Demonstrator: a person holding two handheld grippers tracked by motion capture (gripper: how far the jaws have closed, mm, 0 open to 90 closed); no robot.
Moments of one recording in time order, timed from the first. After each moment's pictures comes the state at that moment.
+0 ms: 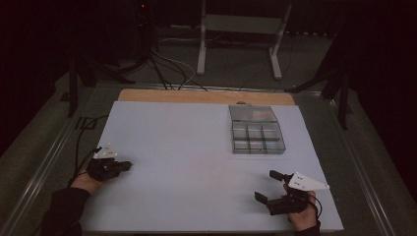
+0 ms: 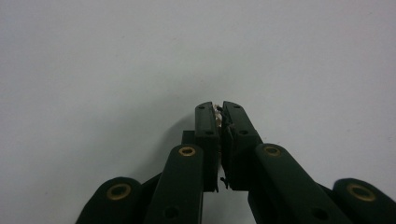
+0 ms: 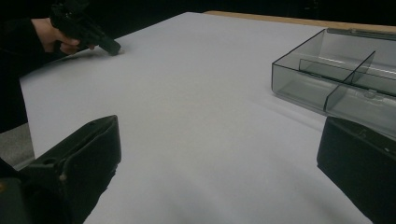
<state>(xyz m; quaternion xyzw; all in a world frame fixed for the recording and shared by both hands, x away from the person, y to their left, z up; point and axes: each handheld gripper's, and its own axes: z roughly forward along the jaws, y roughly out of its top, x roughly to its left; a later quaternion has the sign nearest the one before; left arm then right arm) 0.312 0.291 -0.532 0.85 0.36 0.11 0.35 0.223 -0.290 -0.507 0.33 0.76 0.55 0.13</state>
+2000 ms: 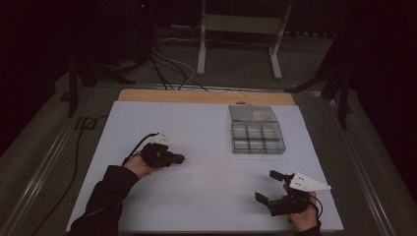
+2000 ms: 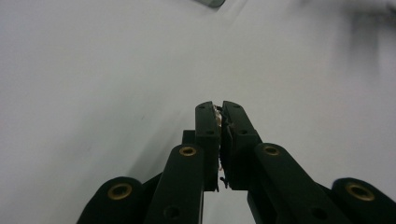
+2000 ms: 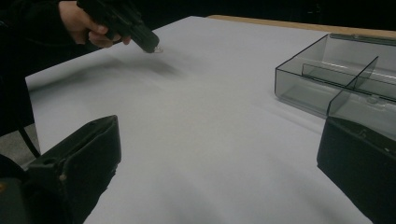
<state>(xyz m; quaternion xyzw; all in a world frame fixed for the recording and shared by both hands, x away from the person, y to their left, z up) 0.351 0.139 -0.492 0.88 0.23 0.01 0.41 0.221 -0.291 -0.505 0.33 0.75 0.55 0.13</state>
